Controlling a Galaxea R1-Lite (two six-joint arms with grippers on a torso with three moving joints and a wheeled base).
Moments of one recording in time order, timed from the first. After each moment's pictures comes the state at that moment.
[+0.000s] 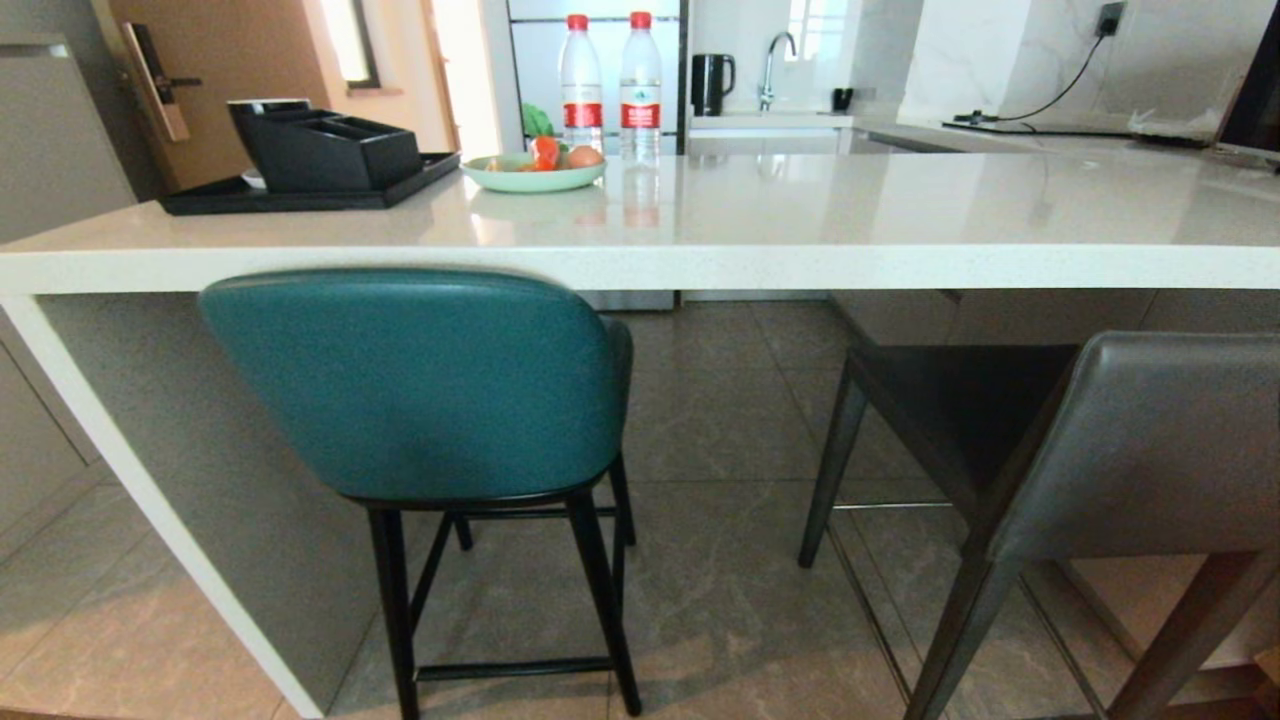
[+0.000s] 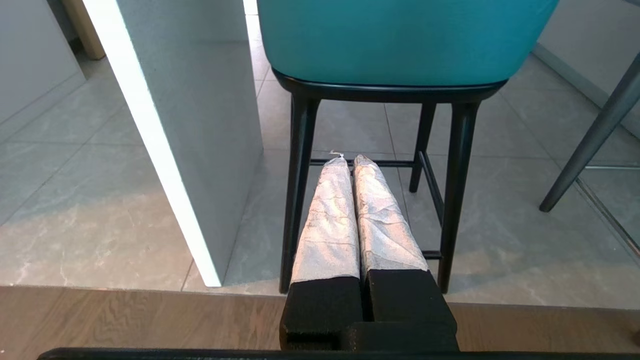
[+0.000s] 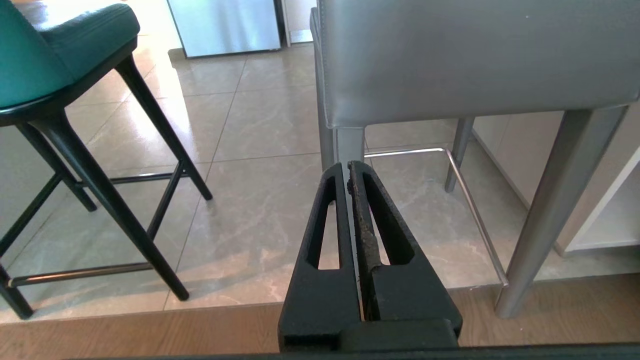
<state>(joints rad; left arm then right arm) 0.00 0.00 0.00 -0.02 0.00 -0.01 0.00 0.00 0.00 -0.01 -0.01 0.04</state>
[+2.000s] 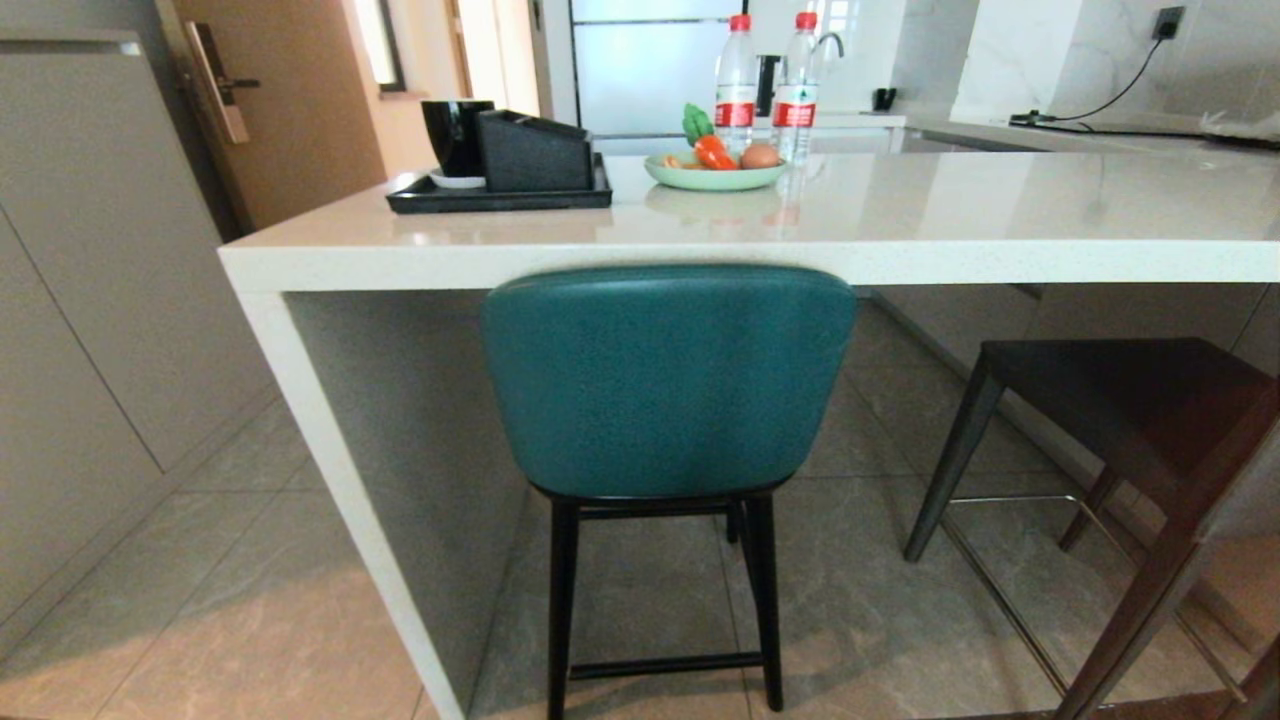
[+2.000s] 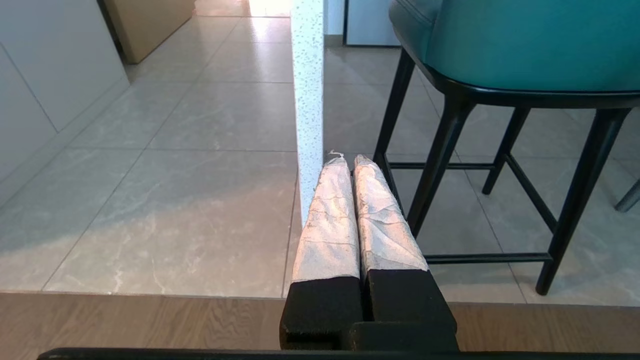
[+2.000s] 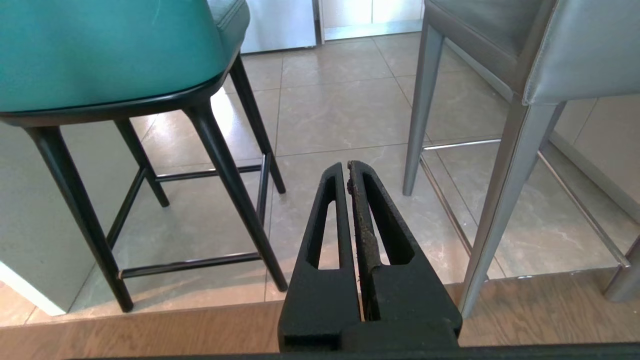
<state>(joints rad) 0.00 0.00 0.00 -0.01 0.00 -0.01 0.00 0.00 0.00 -0.01 -0.01 0.04</state>
